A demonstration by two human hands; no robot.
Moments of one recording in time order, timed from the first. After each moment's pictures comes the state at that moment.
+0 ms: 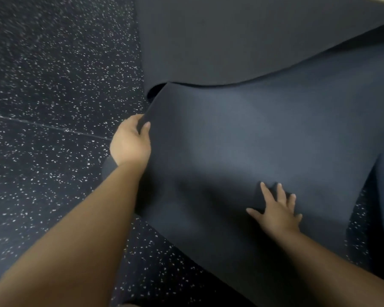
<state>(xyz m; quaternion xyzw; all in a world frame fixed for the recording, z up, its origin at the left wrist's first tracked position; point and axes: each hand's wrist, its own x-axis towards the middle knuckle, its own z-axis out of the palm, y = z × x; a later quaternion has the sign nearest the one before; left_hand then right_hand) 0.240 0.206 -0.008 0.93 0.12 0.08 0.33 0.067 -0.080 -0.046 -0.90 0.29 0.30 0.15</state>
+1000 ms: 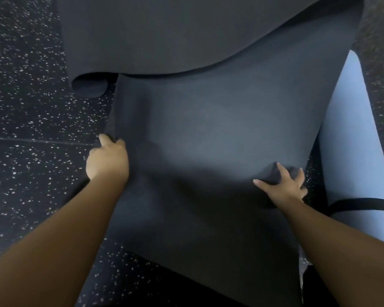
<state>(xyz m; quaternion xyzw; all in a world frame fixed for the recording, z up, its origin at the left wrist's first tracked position) 0.201 0.128 -0.025 0.98 0.00 -0.18 -0.04 0.035 -0.207 -0.055 -0.80 0.52 0.15 0.26</state>
